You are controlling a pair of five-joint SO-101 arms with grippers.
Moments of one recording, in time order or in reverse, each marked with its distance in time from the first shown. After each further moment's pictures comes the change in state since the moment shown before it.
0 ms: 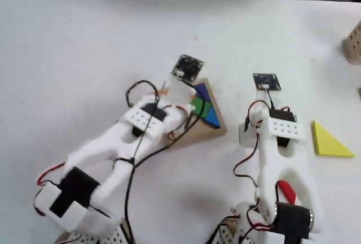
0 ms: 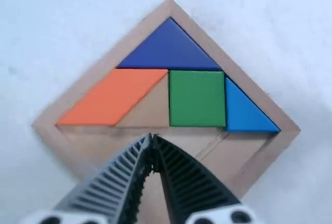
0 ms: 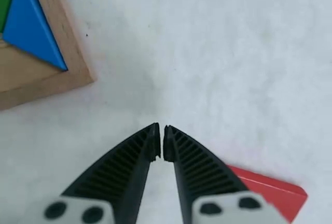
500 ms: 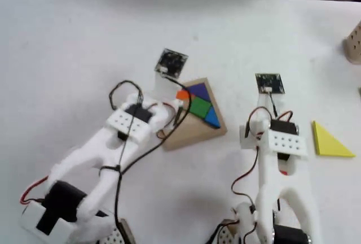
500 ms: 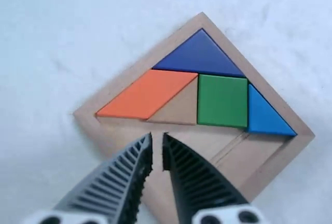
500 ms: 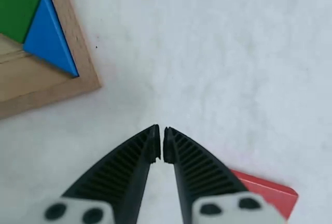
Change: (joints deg) left arm -4.1 -8.4 5.4 -0.1 0.0; right arm -0.1 -11.8 5.9 -1.9 0.0
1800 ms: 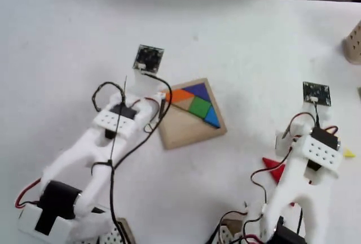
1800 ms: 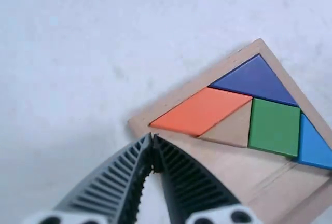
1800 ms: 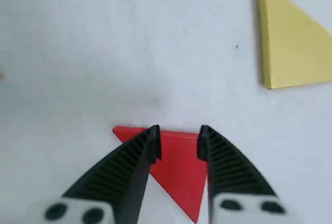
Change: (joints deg) left arm -7.6 -0.4 4.1 -7.5 0.0; right arm 22.2 -0.8 -4.0 7.6 12.4
